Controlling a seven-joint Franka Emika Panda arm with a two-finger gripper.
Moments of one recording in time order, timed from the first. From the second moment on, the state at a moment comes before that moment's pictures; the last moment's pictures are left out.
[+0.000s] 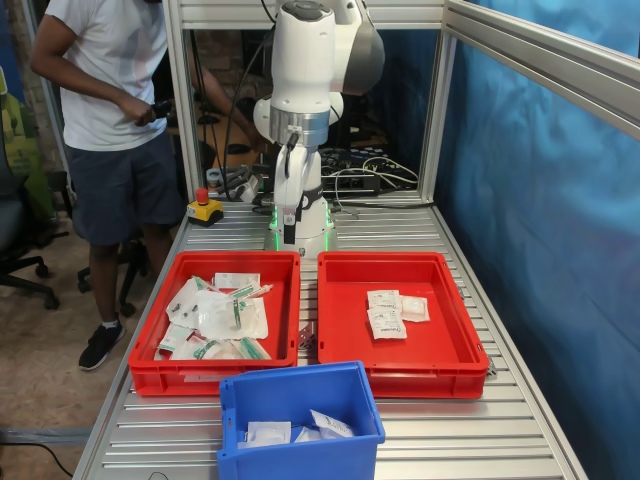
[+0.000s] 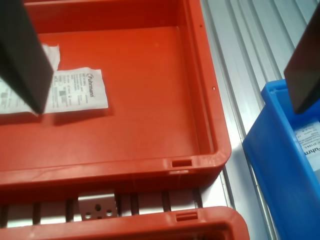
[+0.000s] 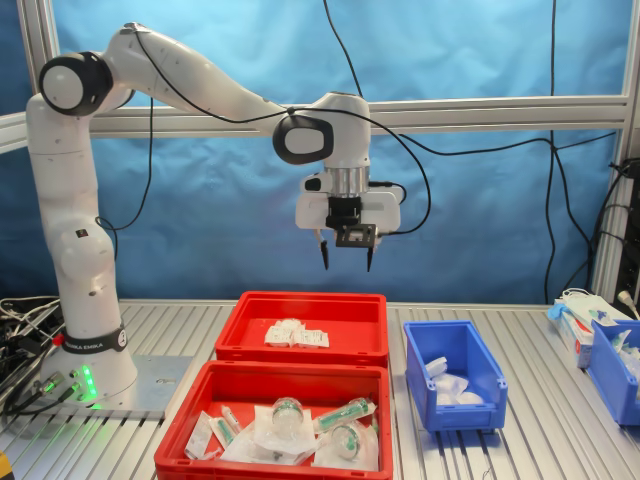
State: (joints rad) arm 0.65 0.00 -0.65 -2.04 -0.11 2.06 2.55
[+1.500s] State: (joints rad) arm 0.24 -0.01 -0.22 -2.05 -0.12 2.06 2.54
